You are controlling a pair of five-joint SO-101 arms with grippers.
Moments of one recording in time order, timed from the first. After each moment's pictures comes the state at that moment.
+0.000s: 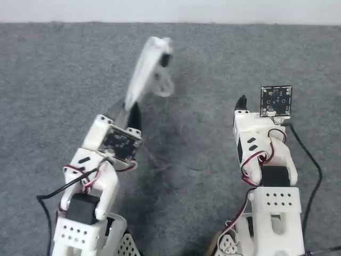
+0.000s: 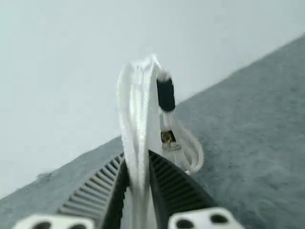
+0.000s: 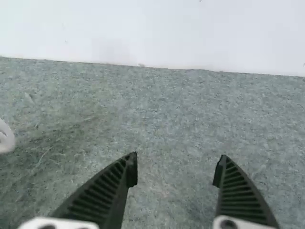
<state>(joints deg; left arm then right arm) 7.0 -83.6 72.1 35.5 -17.9 -2.7 -58.3 63.0 28.0 2.1</state>
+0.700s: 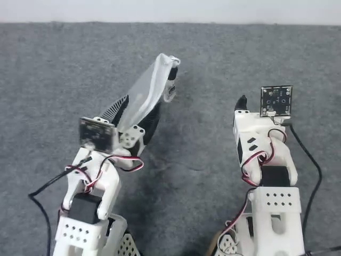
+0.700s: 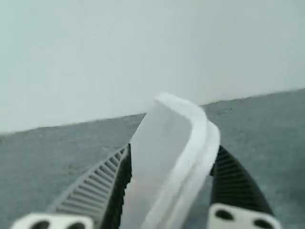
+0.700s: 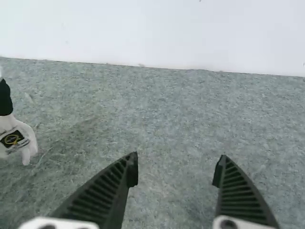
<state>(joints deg) 8.8 -83.6 74.2 32.9 7.9 -2.7 -58.3 63.0 28.0 2.1</state>
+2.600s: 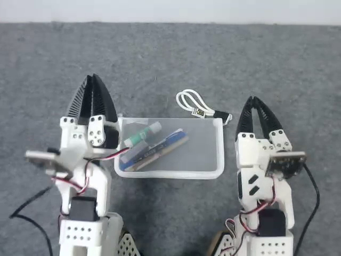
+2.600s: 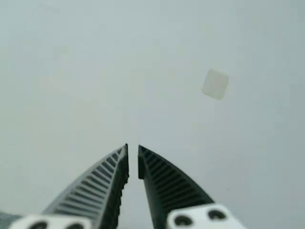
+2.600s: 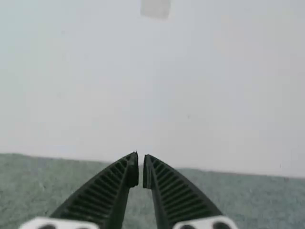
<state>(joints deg) -2.0 -90.7 83.7 0.2 18.6 -4.1 -103.1 82.8 23.5 2.1</state>
